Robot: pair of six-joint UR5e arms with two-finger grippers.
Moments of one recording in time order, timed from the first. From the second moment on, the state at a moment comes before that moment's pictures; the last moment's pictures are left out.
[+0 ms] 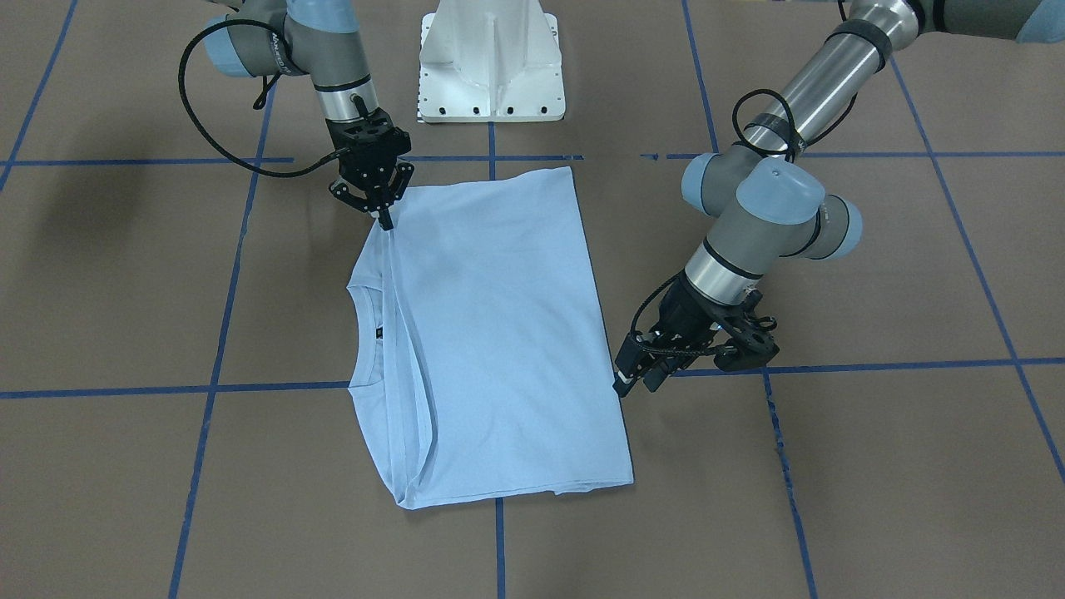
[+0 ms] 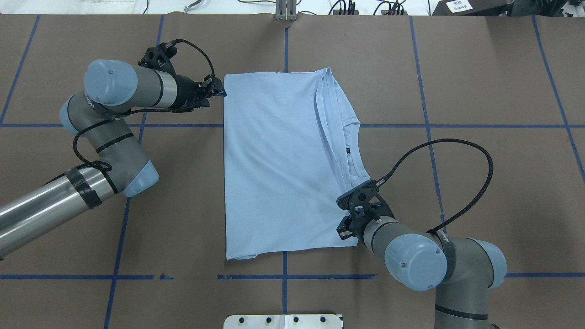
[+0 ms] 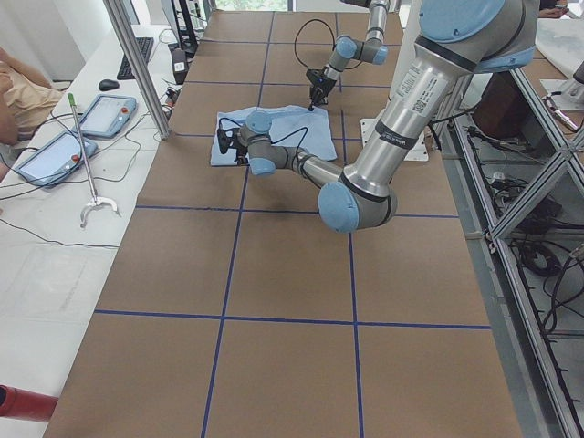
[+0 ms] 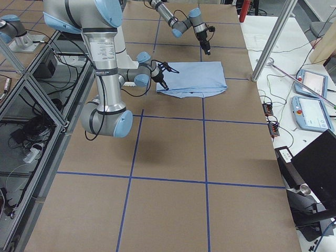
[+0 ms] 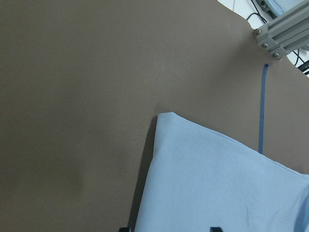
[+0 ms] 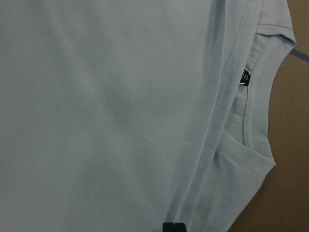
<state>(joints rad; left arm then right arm) -0.76 -2.16 -1.28 -2.54 -1.84 -1.59 0.22 -1.32 1.90 -1.20 1.28 0.88</state>
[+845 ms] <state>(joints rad) -0.76 -2.16 -1.28 -2.54 -1.84 -1.59 0.22 -1.32 1.94 -1.20 1.28 0.96</state>
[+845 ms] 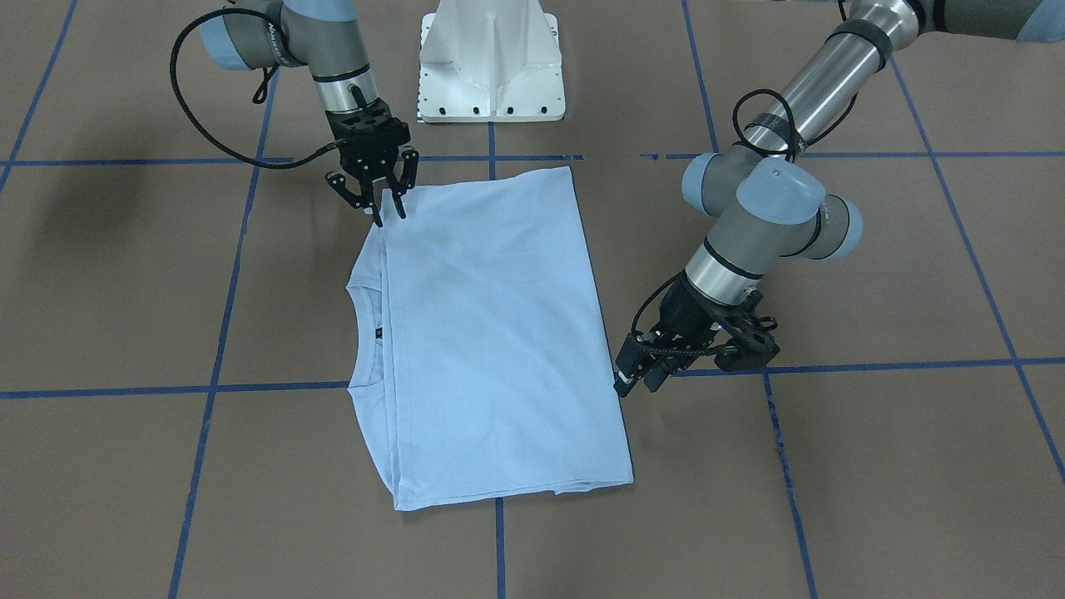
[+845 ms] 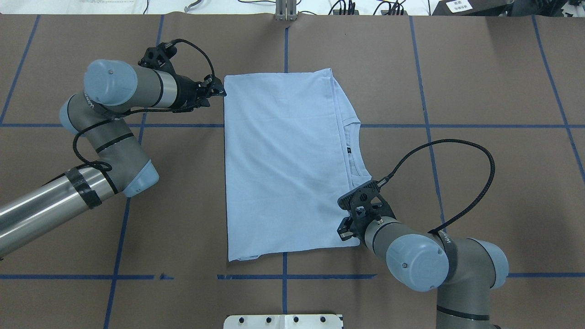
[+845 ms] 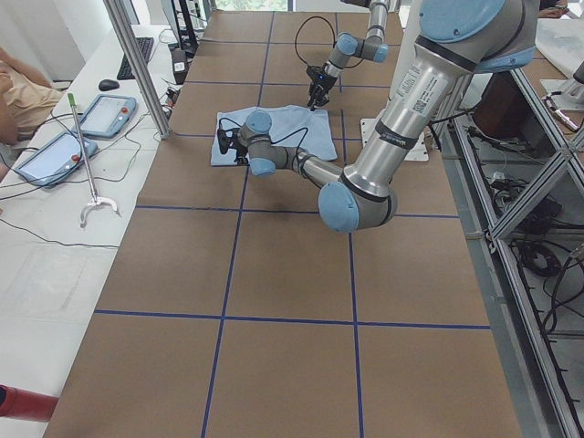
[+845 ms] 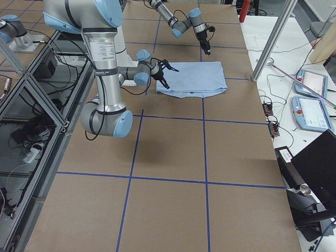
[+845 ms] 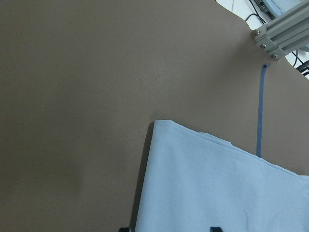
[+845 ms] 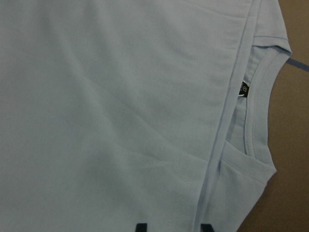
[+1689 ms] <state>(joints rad) -0.76 -2.16 -1.28 -2.54 -1.83 -1.59 0.19 -1.31 1.93 -1.21 1.29 1.52</state>
